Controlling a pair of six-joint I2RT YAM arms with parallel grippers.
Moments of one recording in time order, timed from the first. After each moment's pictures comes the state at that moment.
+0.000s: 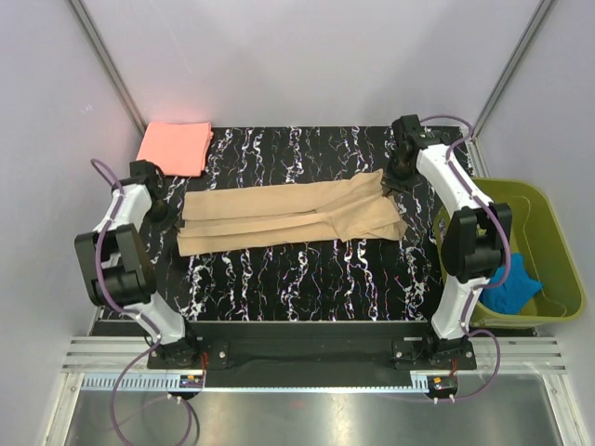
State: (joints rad) left arm 0.25 1.64 1.18 -0.82 -0.07 -0.72; right arm 0.18 1.87 1.68 -0.98 0.03 0.60
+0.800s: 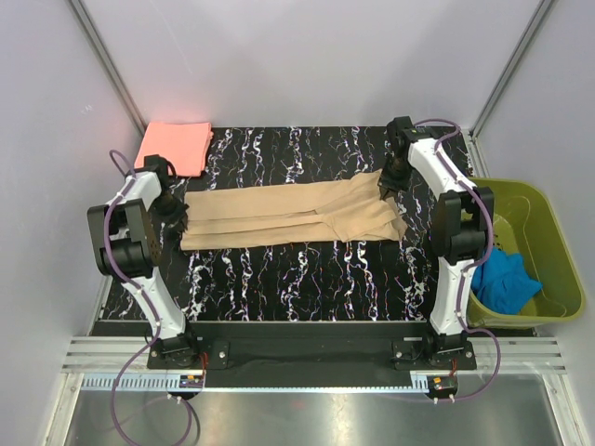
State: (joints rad) left arm 0.21 1.90 1.36 -0.84 -0.07 -0.70; right arm 0.16 2.09 1.84 -1.05 0.01 0.55
